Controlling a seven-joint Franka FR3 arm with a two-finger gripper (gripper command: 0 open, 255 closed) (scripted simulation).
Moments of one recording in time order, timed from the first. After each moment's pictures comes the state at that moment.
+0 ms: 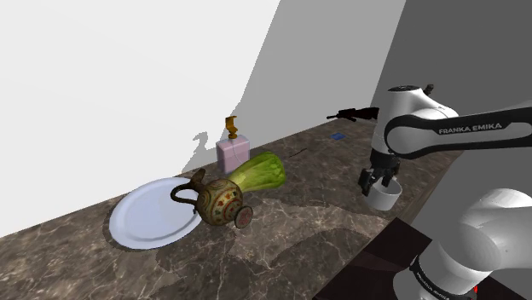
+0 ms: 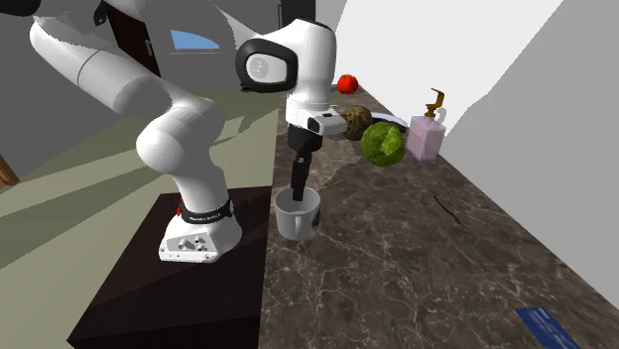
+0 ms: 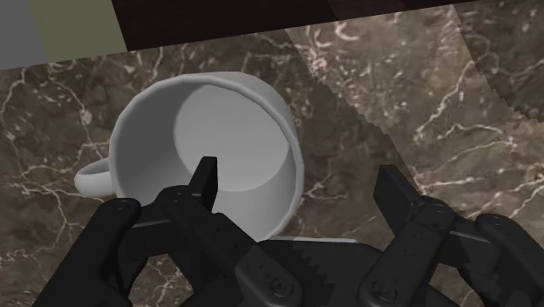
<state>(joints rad) -0.20 -0.84 -0.04 -2.96 -0.10 2.03 0.07</state>
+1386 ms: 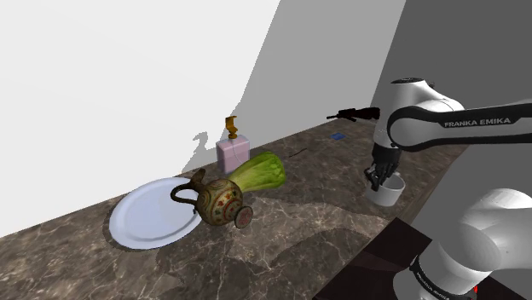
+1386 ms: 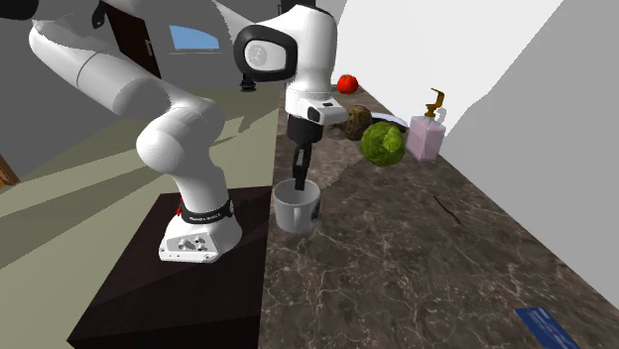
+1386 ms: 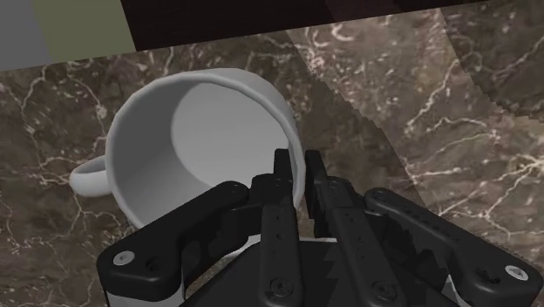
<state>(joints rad) -0.19 -0.87 -0.04 -2.92 -0.10 1.97 0.06</state>
